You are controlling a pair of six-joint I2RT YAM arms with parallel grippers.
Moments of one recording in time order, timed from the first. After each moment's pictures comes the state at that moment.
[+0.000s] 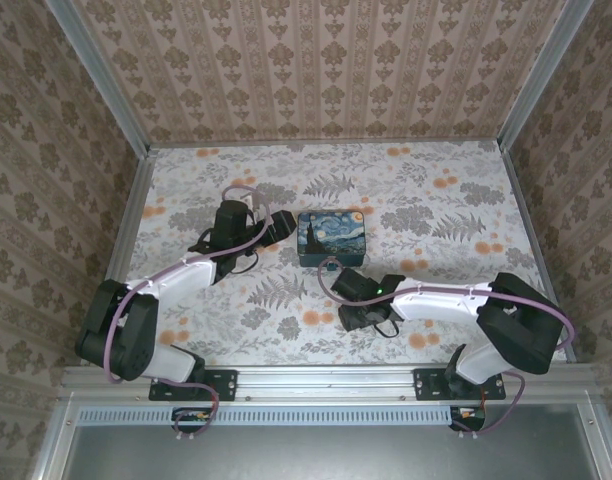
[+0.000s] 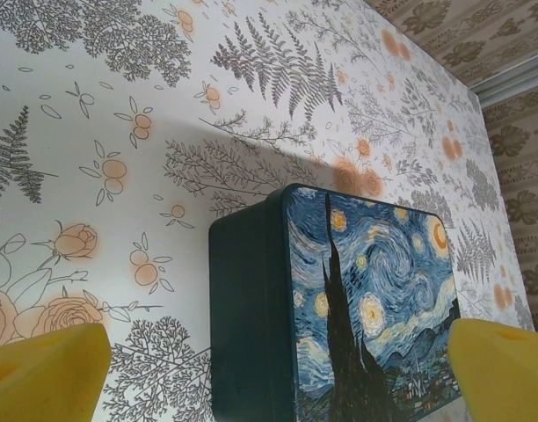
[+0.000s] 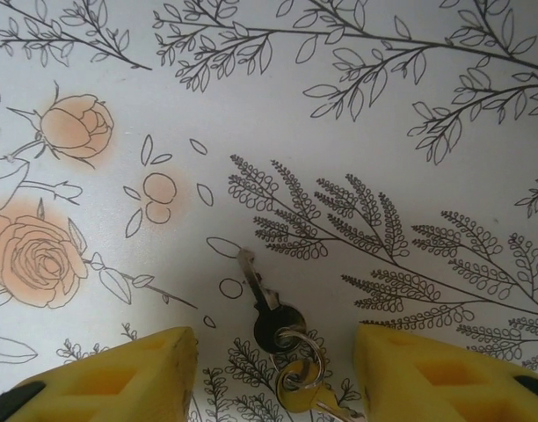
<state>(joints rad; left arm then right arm) -0.47 1.41 0.72 0.13 0.24 -0.74 0.93 1.48 0.71 -0.52 0.13 0.57</state>
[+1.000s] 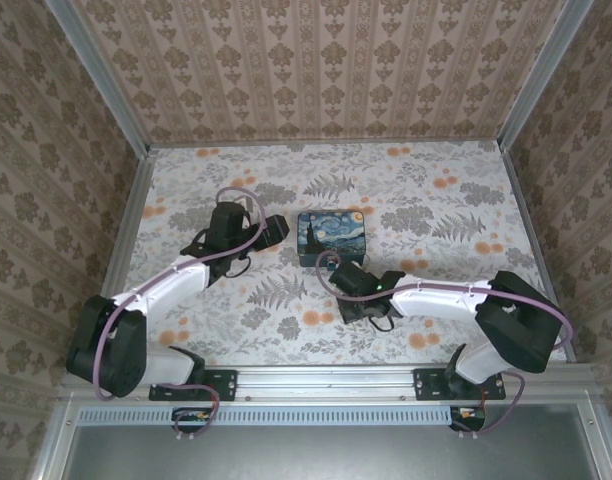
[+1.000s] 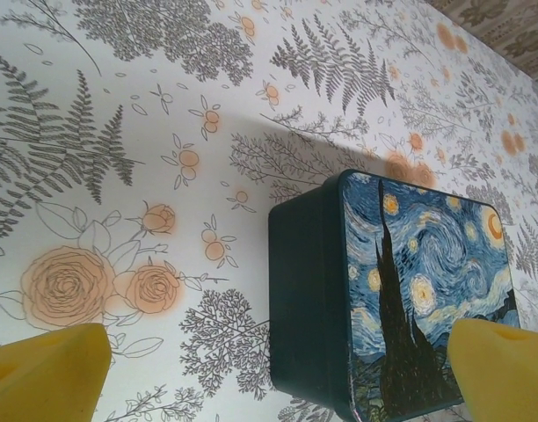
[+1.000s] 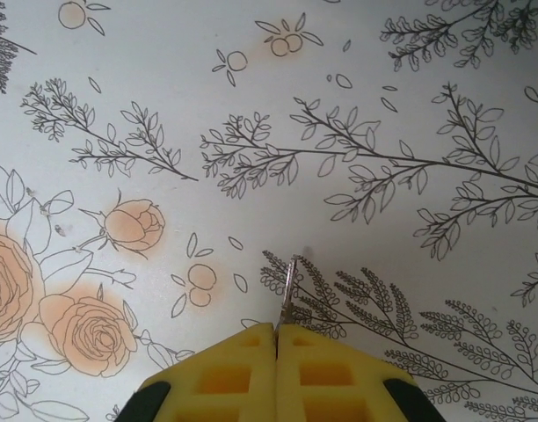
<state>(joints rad) -0.47 1.32 0.73 -0.06 0.13 -0.68 0.90 1.48 0.73 -0.43 0.13 0.55</state>
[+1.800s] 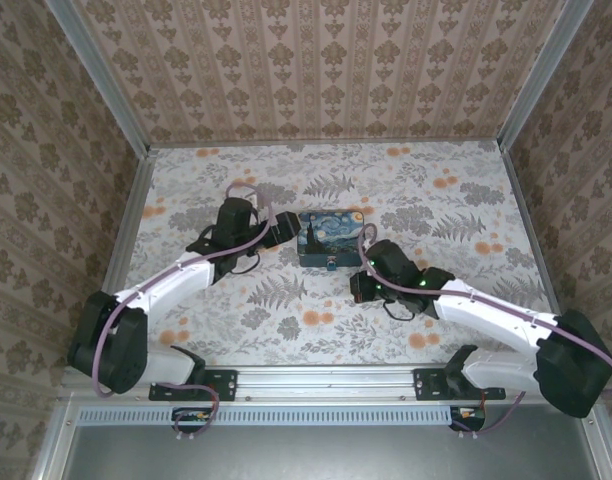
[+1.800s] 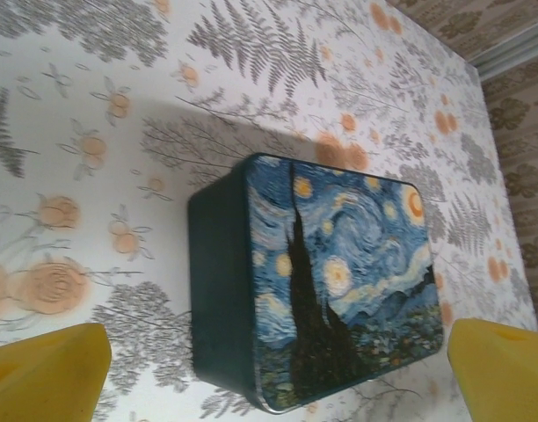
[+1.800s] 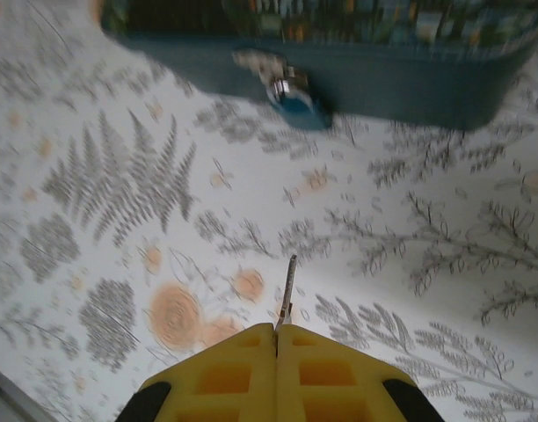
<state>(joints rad) -0.53 1.35 0.78 -0.02 0.23 -0.75 0.71 1.16 0.65 -0.33 -0.07 0.62</state>
